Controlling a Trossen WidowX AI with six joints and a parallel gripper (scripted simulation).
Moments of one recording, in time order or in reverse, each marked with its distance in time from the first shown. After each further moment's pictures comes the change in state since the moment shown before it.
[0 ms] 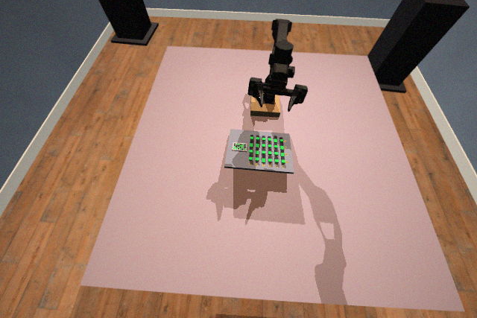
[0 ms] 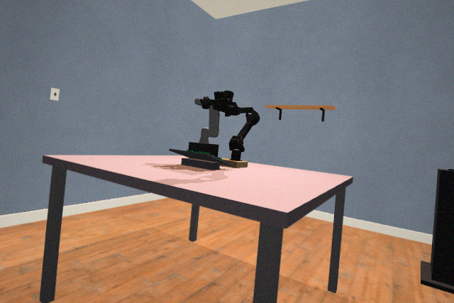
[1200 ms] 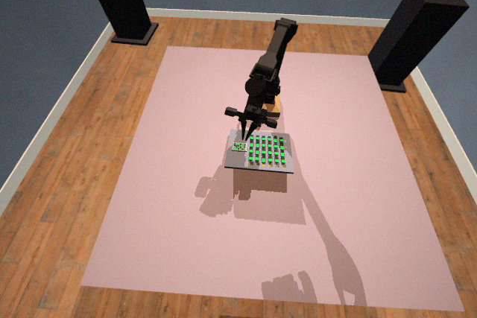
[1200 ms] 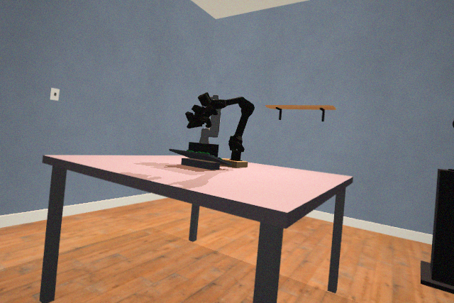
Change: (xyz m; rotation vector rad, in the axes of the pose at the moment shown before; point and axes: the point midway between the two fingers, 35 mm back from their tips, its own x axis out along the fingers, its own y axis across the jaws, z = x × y) arm 0.030 -0.075 -0.140 -0.139 0.800 -0.067
